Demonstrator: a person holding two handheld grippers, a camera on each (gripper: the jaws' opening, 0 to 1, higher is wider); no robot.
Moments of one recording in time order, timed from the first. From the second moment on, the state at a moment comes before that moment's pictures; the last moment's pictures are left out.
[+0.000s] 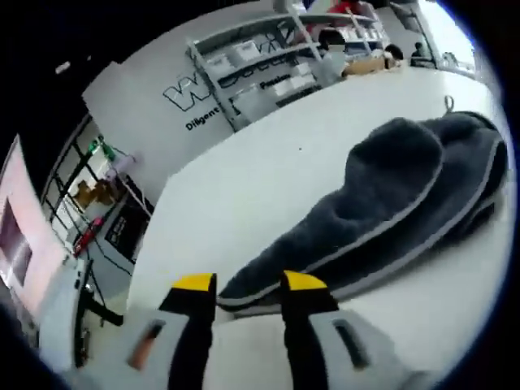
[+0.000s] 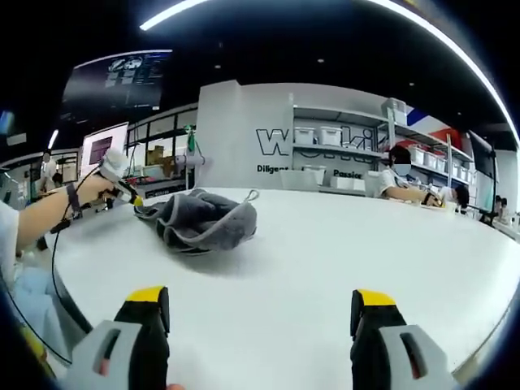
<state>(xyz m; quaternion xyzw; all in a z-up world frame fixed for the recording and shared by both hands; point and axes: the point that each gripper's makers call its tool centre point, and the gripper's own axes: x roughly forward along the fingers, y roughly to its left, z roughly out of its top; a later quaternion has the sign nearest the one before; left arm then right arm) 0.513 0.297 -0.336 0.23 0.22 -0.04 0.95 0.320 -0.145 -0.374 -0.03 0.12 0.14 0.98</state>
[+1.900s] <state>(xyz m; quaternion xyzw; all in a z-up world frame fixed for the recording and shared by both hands) 0.313 0.165 -0.361 -0.01 0.12 -0.18 0.98 0.391 -0.052 -0.399 -0.06 0.20 0.37 0.90</state>
